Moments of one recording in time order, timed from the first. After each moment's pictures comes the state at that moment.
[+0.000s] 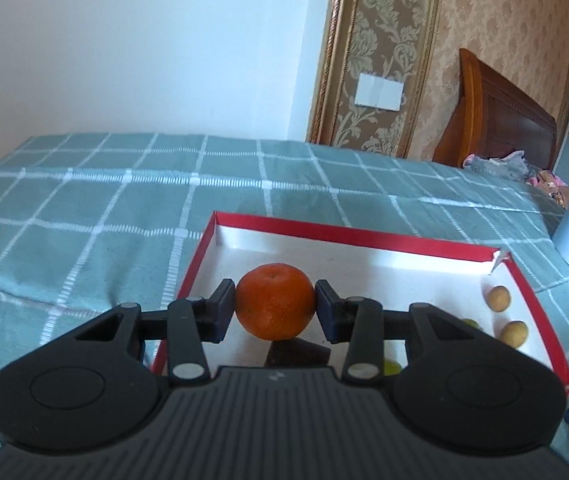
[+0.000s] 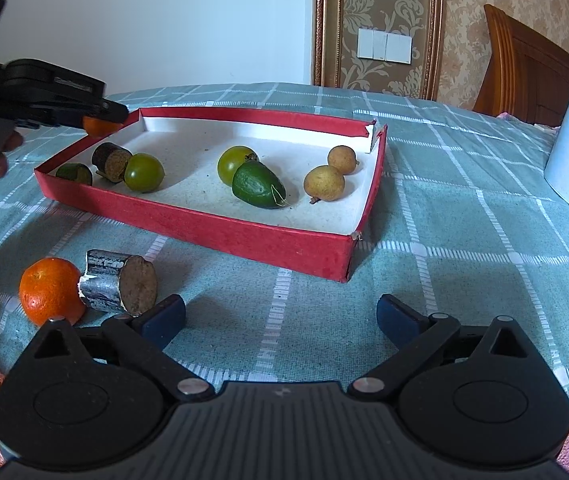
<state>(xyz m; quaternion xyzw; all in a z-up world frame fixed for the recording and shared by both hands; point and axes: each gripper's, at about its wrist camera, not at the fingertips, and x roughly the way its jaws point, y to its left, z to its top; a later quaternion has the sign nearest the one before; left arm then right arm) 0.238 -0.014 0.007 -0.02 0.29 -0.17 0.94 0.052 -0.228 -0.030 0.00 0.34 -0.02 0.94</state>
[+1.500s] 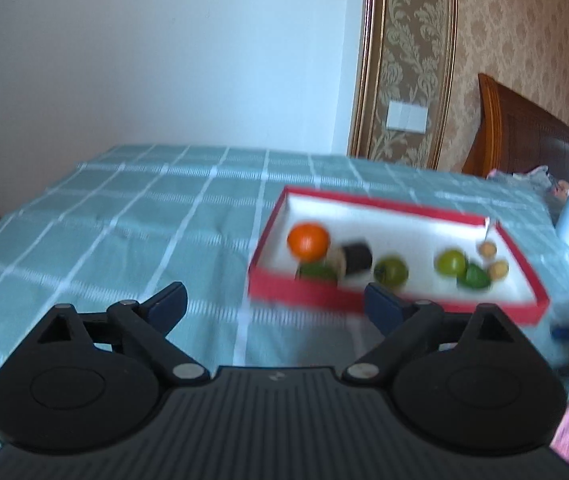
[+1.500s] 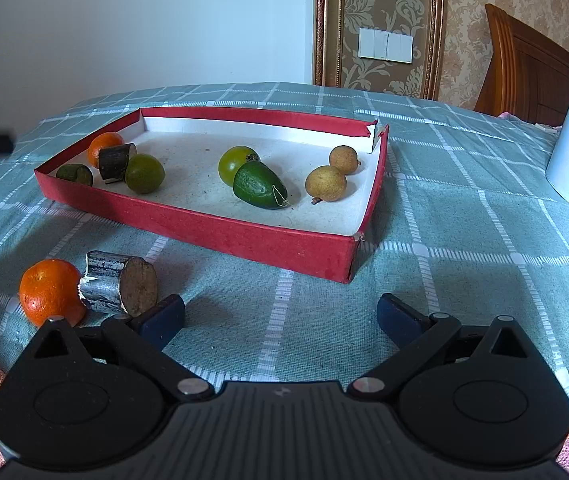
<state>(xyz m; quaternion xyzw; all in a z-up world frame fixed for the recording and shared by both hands) 0.085 0.042 0.009 -0.01 0.24 -0.10 0.97 0.053 -0.228 -0.031 0.00 0.34 -0.02 0.94</state>
